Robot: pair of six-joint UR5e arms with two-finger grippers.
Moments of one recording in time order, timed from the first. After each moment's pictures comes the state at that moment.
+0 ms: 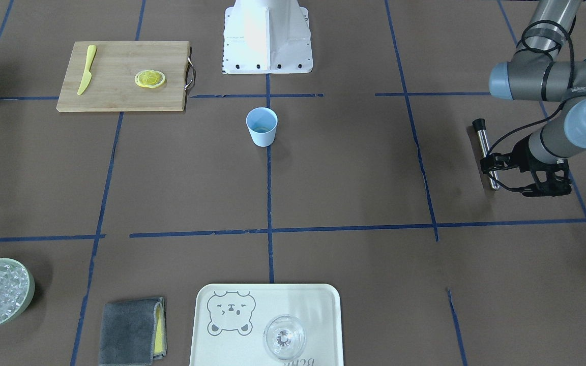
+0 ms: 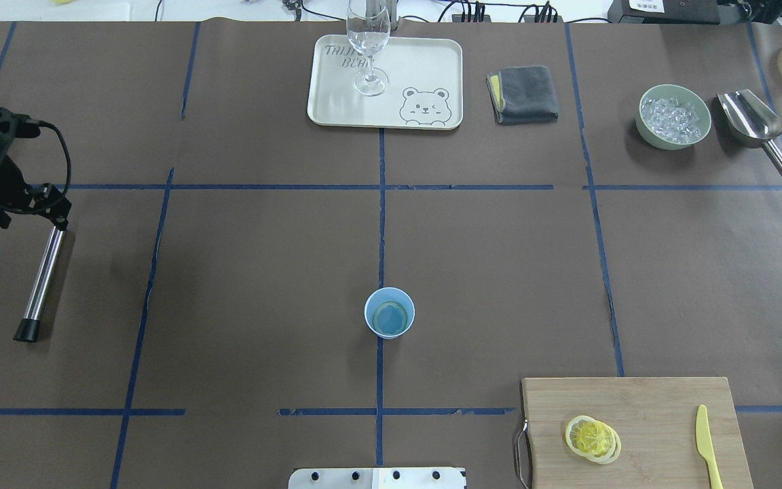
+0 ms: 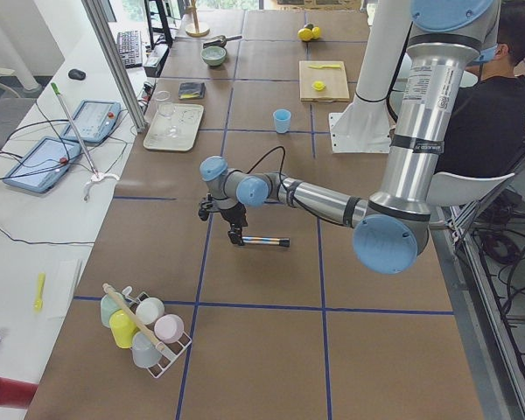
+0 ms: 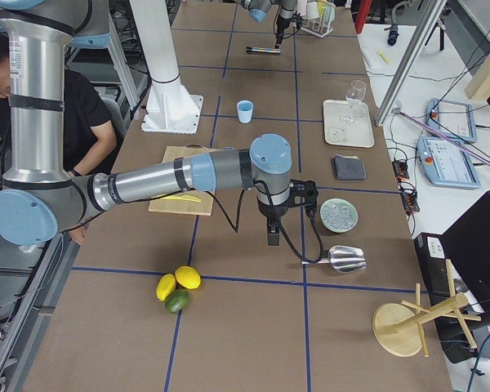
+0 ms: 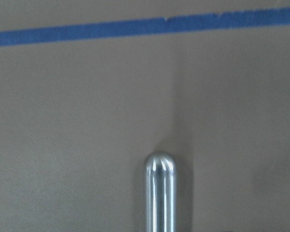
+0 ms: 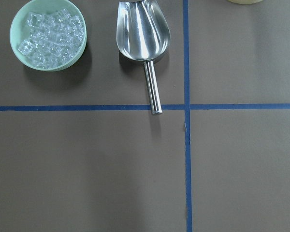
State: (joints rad) left arm -1.06 -1.77 -1.60 -1.61 -2.26 -0.56; right arm 1.58 -1.65 1.92 -1.68 2.36 0.12
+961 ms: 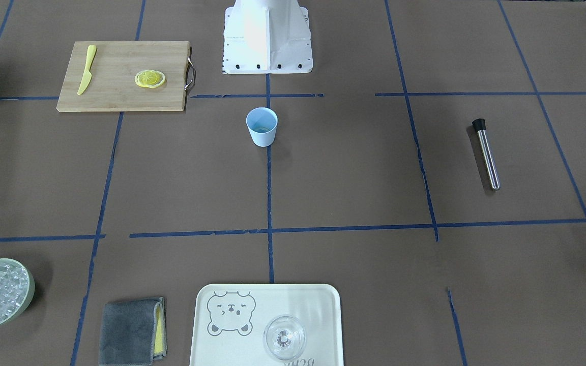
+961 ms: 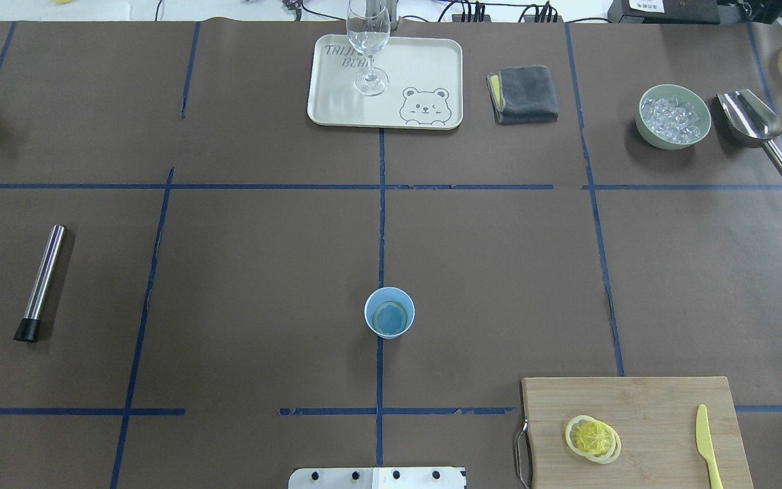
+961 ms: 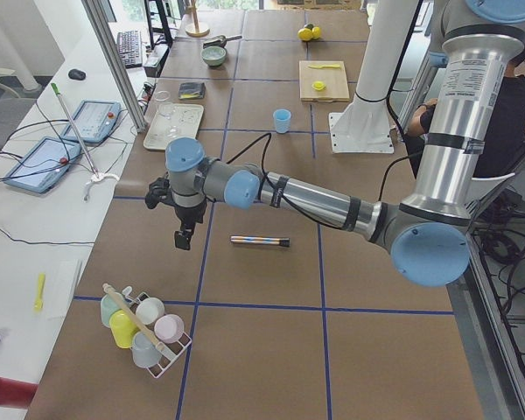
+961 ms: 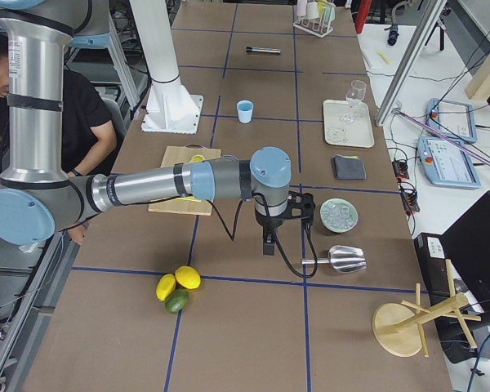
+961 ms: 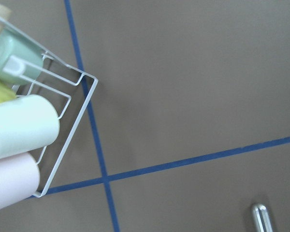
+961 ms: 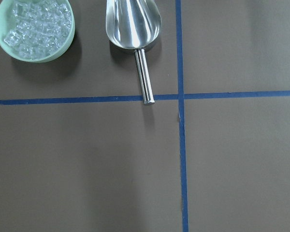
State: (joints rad) left arm -1.47 -1.68 -1.65 -1.65 -2.28 -0.02; right arm 1.58 -1.66 1.86 -1.68 2.36 0.12
